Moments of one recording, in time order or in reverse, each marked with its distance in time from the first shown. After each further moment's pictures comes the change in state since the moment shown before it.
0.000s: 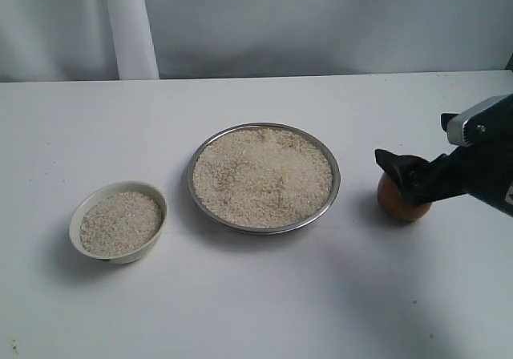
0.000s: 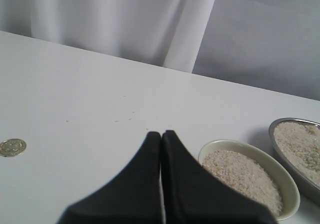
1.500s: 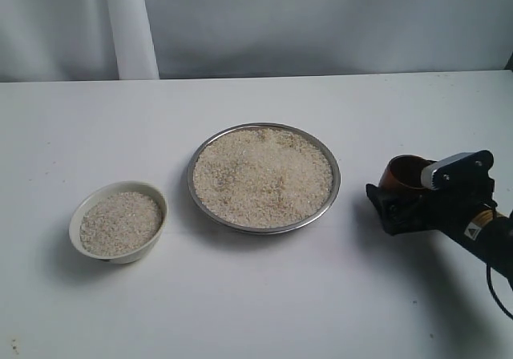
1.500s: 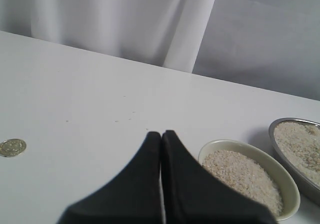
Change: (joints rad) left arm 0.000 0.000 0.000 0.000 0.000 0.000; right arm 0.000 0.490 -0.062 0.191 -0.352 -0.161
